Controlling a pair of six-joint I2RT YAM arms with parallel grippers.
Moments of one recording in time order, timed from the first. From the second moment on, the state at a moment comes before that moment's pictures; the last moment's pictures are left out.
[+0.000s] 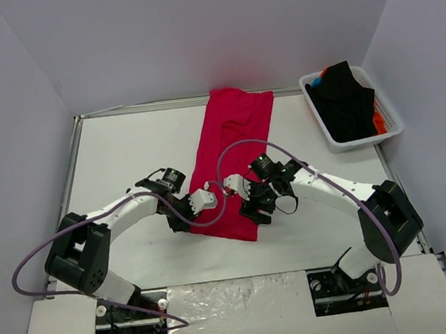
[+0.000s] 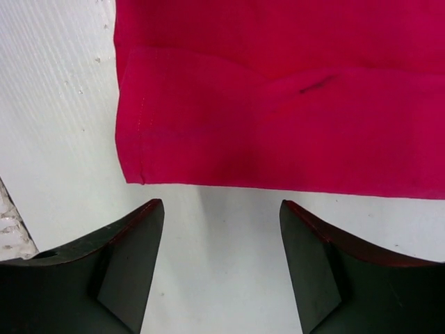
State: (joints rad) left arm -0.53 1.53 0.90 -0.69 0.42 0.69; right arm 0.67 1.52 0.95 -0.63 -0.35 -0.63
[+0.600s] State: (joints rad) left arm -0.48 1.50 0.92 -0.69 0.56 0.66; right arm 0.58 1.38 0.92 -0.63 -0.42 -0.62
